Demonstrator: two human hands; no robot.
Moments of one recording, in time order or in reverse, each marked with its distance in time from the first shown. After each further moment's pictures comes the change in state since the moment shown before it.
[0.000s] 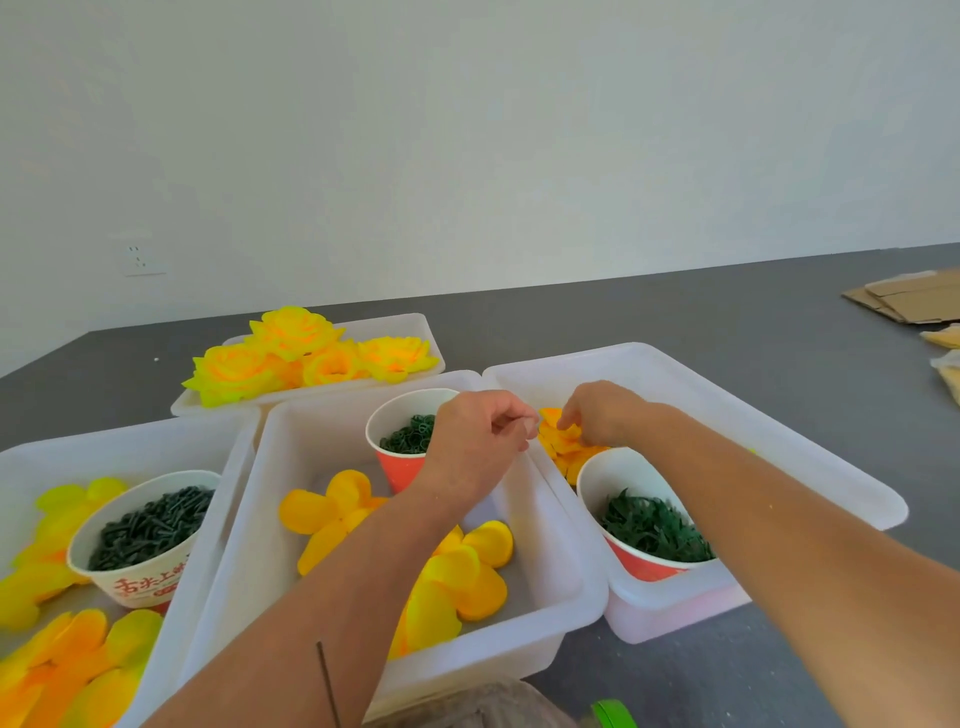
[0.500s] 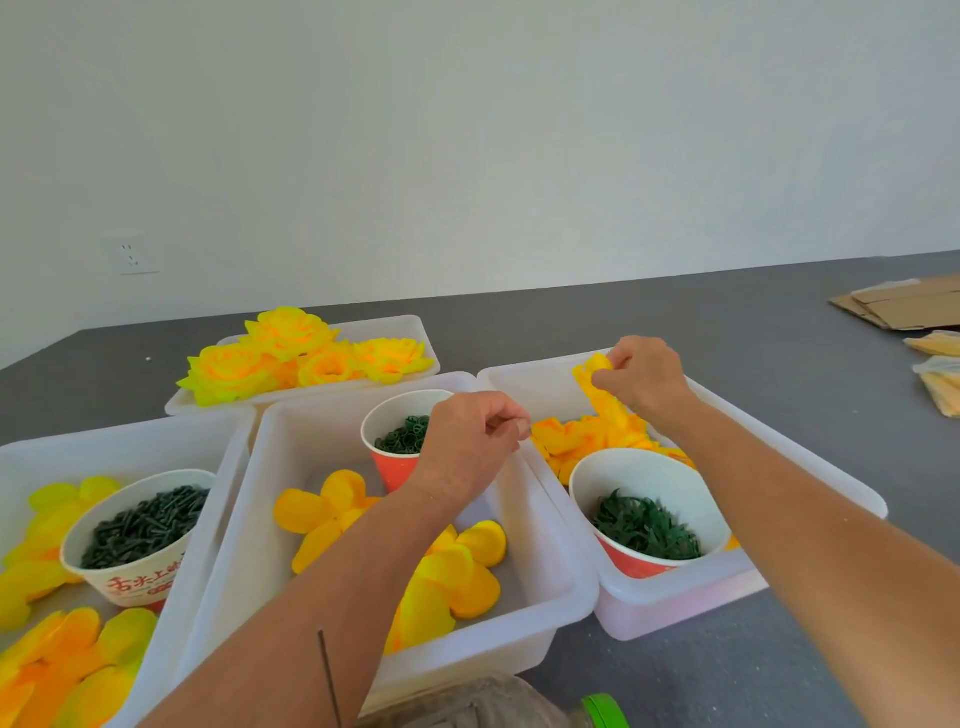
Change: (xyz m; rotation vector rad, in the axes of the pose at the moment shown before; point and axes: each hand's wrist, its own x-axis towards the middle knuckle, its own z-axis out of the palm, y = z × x) left_hand -0.001 0.001 -0.002 0.033 -0.005 0.007; right_hand -0.010 0.030 -0.020 0.568 0.567 0.177
